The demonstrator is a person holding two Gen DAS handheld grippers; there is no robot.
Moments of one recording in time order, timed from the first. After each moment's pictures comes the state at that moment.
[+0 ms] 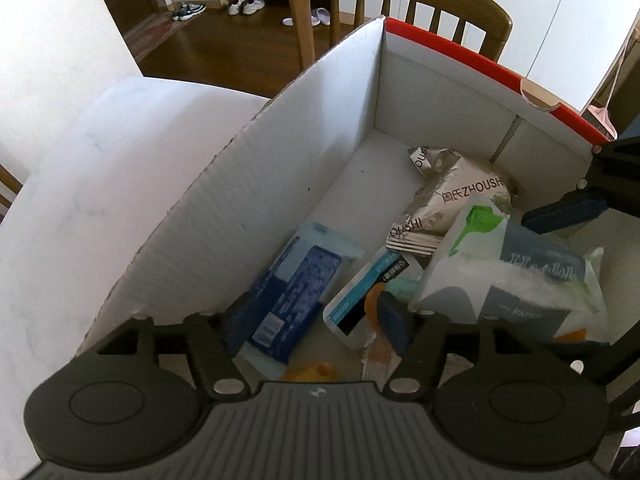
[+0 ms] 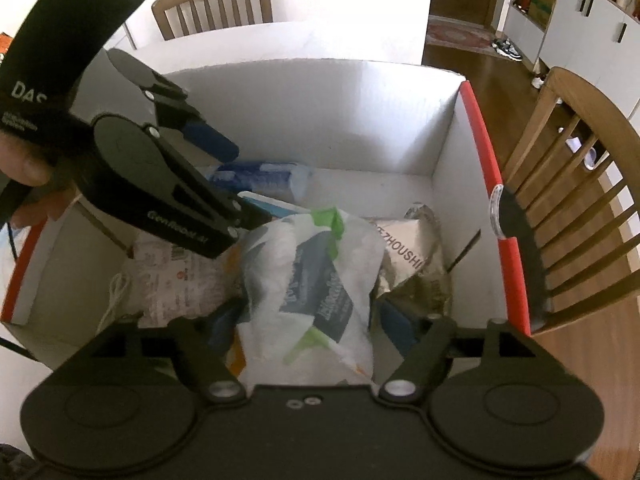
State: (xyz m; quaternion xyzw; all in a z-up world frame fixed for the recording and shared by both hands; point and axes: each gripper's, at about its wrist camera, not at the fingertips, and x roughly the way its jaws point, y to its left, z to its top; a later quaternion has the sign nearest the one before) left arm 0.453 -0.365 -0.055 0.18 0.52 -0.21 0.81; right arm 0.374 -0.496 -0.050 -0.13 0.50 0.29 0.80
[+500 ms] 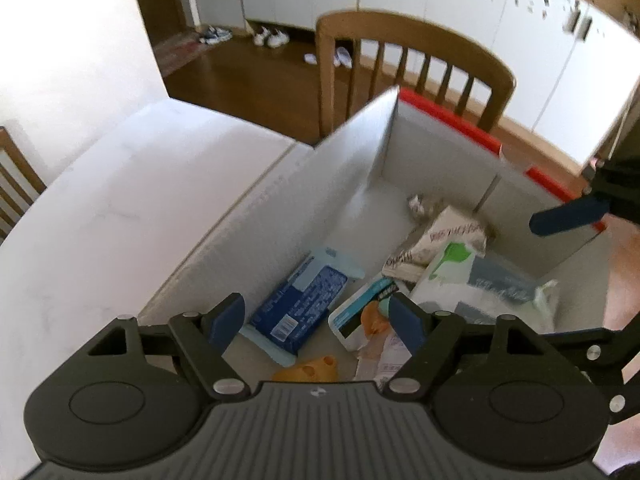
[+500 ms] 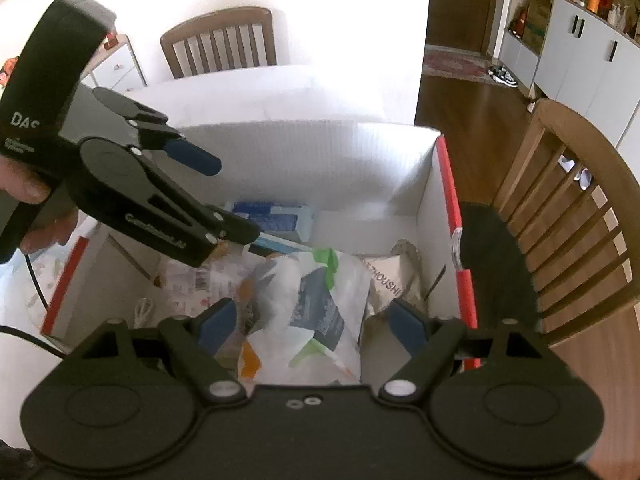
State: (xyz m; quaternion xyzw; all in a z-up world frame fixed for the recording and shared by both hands) left arm 0.426 -0.339 -0.013 0.12 0.48 -0.19 0.85; right arm 0.350 -0.512 -0.004 -0.11 0.46 0.30 0.83
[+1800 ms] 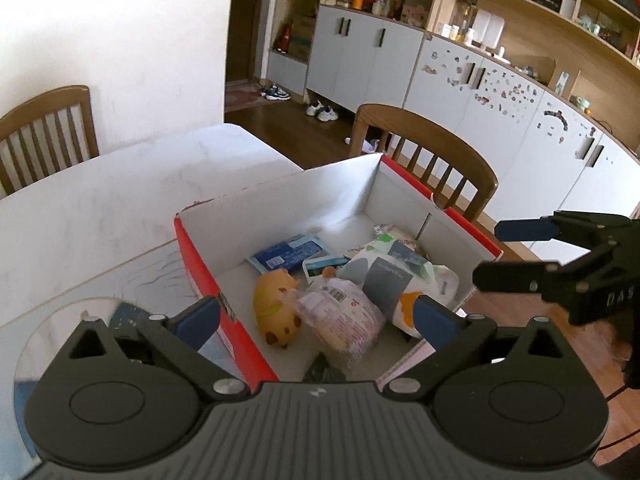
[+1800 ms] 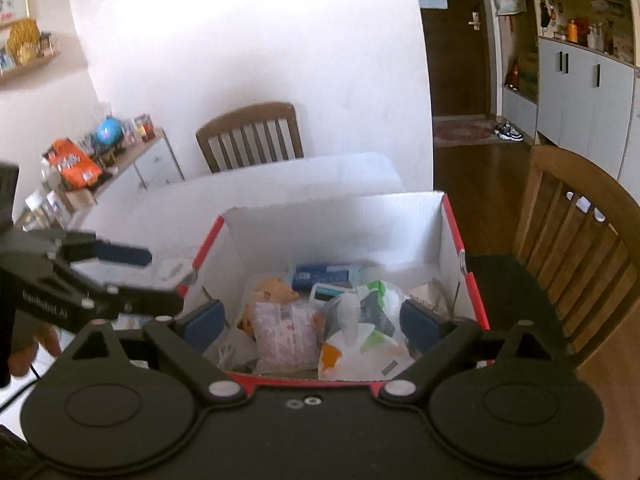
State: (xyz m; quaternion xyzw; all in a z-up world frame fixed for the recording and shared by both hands) left arm 0.265 -0.291 0.047 -0.03 0.39 -0.12 0.91; right arm 0.280 -0.548 0.041 0.00 0.35 0.34 0.87
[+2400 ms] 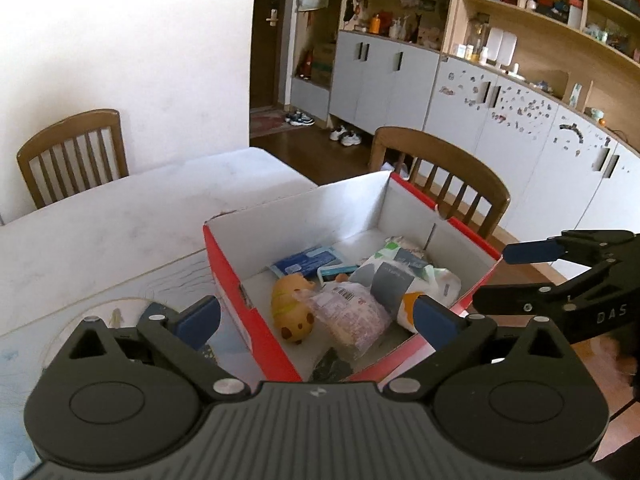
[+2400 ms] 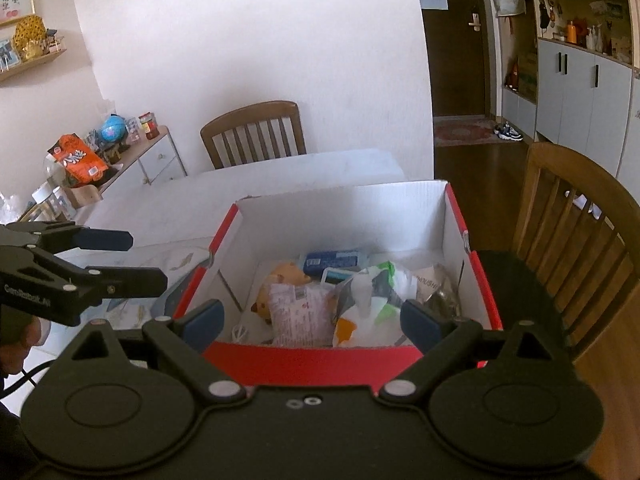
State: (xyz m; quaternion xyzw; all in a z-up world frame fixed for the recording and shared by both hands) left arm 0.227 -0.297 0.061 -0.02 0.35 -0.09 0.93; right arm 0.254 -0.548 0.039 -0.01 0.35 0.34 0.87
